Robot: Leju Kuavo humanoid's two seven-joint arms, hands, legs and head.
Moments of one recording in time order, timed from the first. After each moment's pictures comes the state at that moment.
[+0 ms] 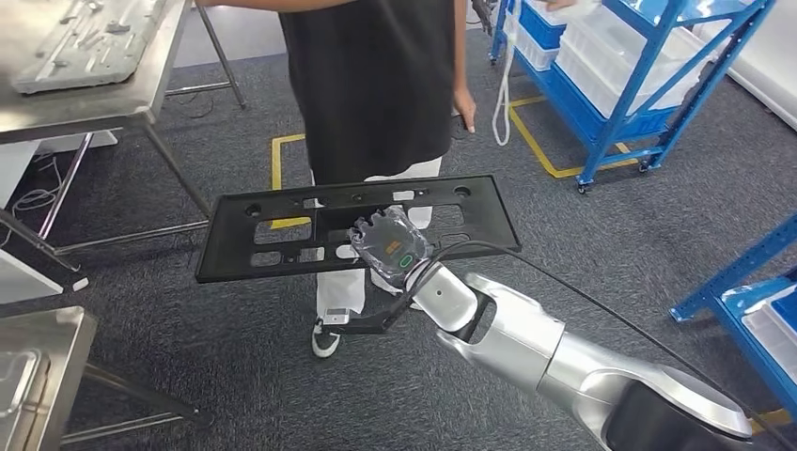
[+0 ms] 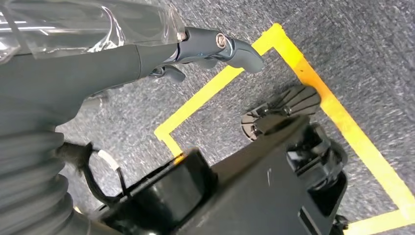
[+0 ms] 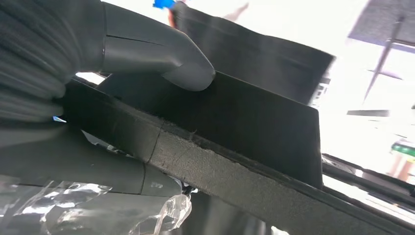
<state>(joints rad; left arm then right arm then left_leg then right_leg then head) -0.16 0.03 -1.08 -0.22 0.68 0.11 -0.06 -0.89 -0.12 1.17 -1.16 1.14 0.07 0.20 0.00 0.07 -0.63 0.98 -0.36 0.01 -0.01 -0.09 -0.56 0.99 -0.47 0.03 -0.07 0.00</state>
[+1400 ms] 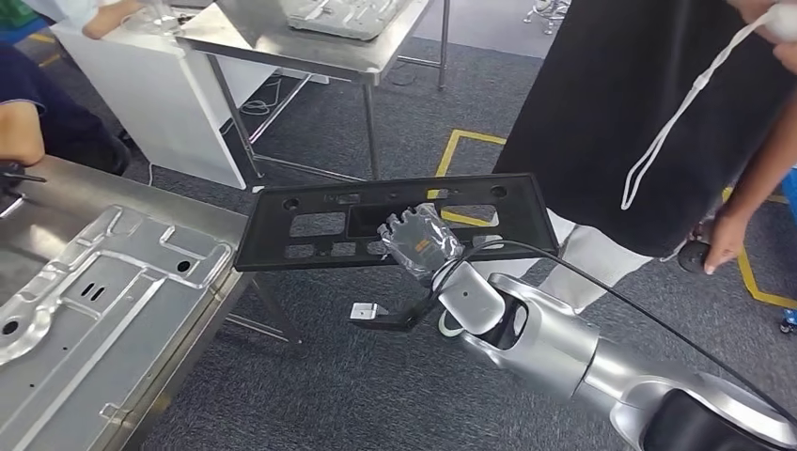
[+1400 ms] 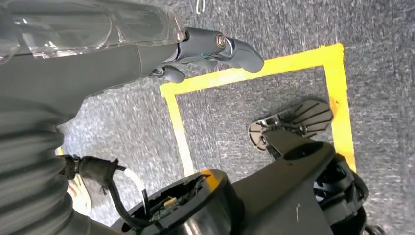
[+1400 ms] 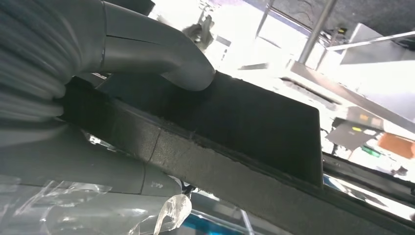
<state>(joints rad) -0.18 0.03 -1.09 -0.22 0.63 0.10 -0.03 -0.88 -0.25 1.16 -1.34 1.15 0.22 0.27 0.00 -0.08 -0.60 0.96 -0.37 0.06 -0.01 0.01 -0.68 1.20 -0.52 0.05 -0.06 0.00</state>
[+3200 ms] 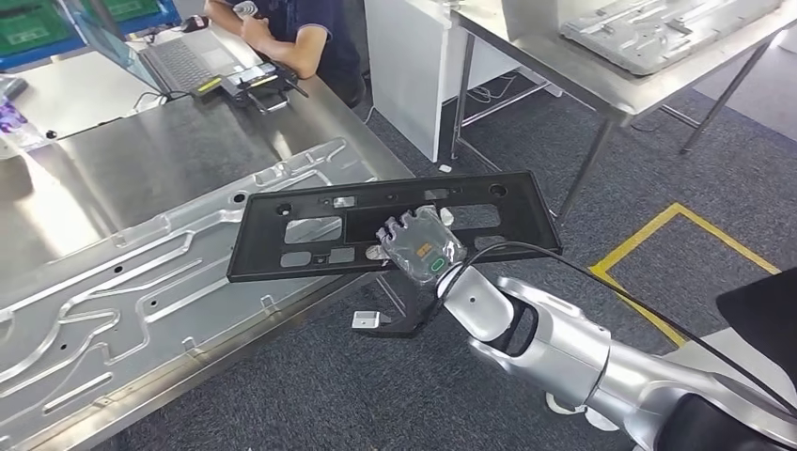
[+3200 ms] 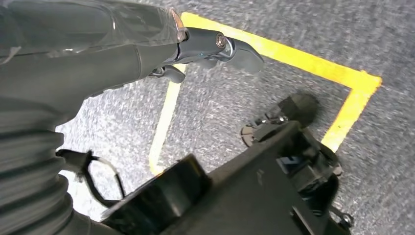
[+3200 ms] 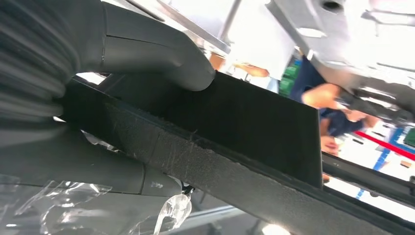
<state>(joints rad) -0.20 0.00 -1.09 -0.22 0.58 0.10 -0.03 -0.87 -0.29 1.16 -1.44 1.15 0.24 0.26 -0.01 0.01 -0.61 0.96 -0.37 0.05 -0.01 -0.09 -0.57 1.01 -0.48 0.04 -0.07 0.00</state>
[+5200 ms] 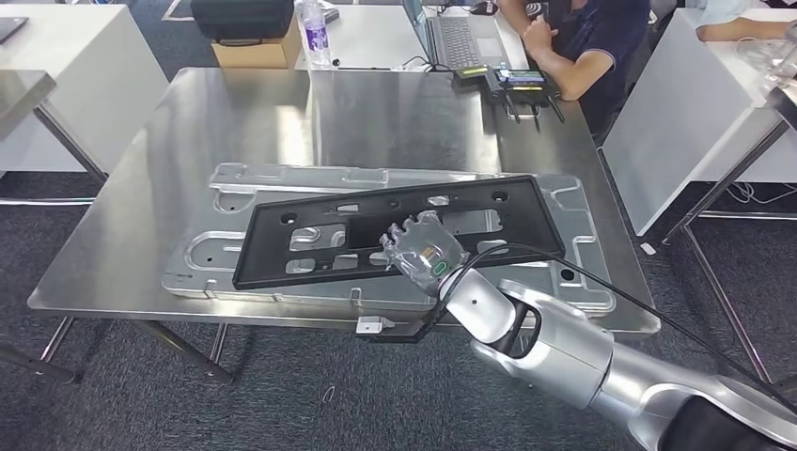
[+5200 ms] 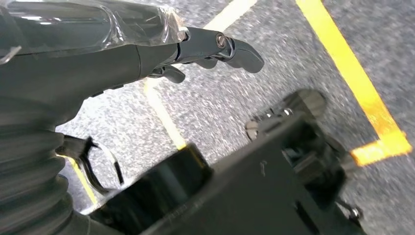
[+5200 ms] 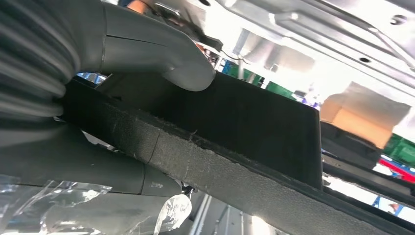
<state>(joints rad) -0.20 -0.02 -1.09 -0.22 0.56 0.12 0.03 -0.87 -0.31 1.17 -1.45 1.13 0.27 0.25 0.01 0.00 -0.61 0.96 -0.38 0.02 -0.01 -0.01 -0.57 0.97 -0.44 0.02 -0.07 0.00</state>
